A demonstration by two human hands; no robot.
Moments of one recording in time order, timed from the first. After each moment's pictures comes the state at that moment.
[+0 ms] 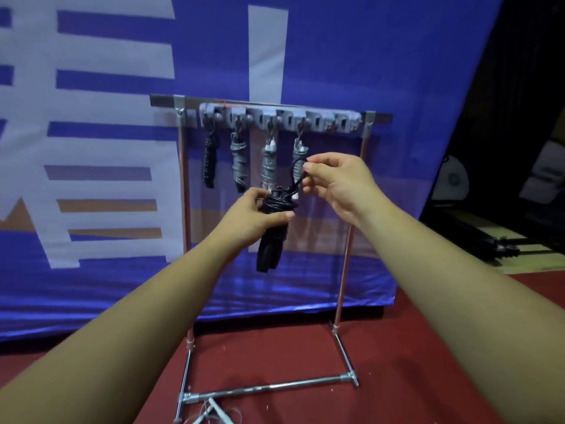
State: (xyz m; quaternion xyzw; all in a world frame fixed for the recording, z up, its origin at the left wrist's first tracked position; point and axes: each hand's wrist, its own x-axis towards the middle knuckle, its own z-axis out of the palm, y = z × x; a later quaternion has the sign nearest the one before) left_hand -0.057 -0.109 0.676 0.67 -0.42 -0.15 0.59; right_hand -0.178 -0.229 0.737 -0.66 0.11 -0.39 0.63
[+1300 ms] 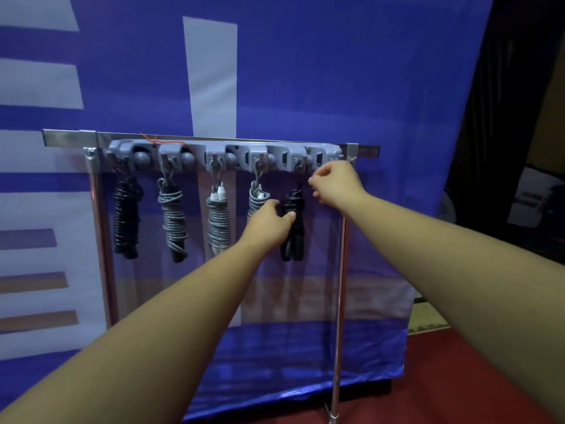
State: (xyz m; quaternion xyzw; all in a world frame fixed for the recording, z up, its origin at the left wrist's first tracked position) left_hand 0.018 -0.355 0.707 0.77 -0.43 -0.02 0.47; right_hand -0.068 -0.471 0.767 -0.79 0.31 -0.43 0.31
